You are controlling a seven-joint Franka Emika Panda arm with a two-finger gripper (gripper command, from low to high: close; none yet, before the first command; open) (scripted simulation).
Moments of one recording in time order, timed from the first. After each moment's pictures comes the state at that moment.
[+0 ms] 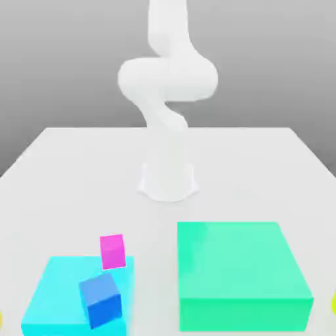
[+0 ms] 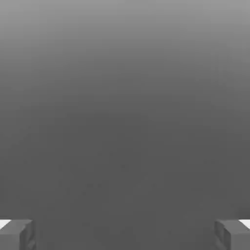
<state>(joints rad) -0.04 -0.71 -0.01 -2.29 0.00 2.32 0.85</state>
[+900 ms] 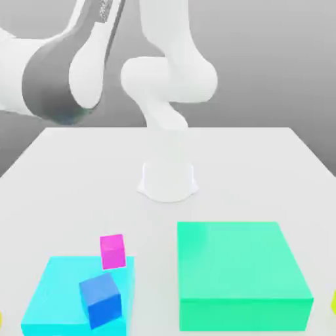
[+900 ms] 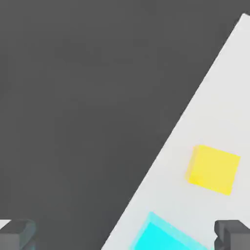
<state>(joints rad) -0.34 0.28 -0.16 -2.12 0.10 2.52 1.35</state>
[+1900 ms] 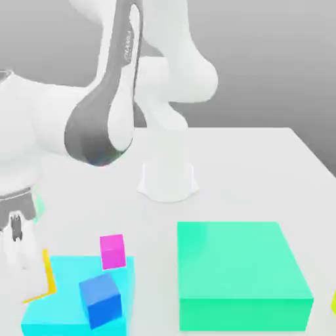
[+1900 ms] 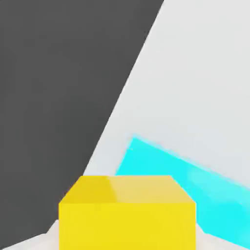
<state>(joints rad) -0.21 0.12 -0.08 -2.30 0.05 2.42 1.49</state>
